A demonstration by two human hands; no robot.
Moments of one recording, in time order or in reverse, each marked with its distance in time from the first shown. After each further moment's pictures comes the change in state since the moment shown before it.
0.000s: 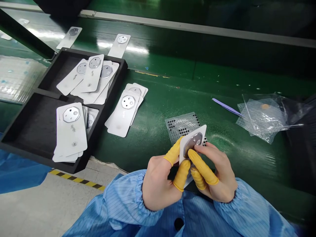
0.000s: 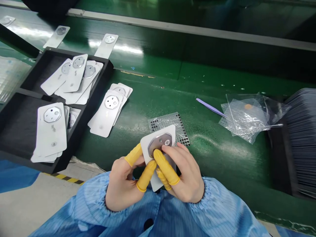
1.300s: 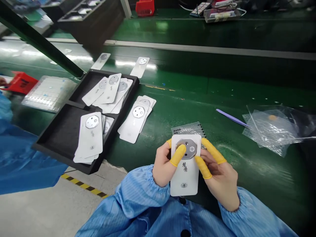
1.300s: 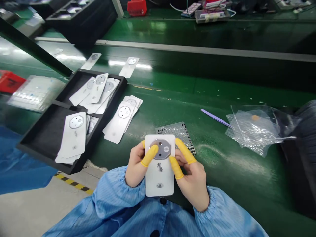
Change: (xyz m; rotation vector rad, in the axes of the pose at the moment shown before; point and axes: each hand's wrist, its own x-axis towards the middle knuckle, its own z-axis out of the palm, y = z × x) left_hand 0.018 -0.025 0.007 -0.617 0.110 -0.570; right_hand -0.010 0.008 0.024 0.458 0.148 0.665
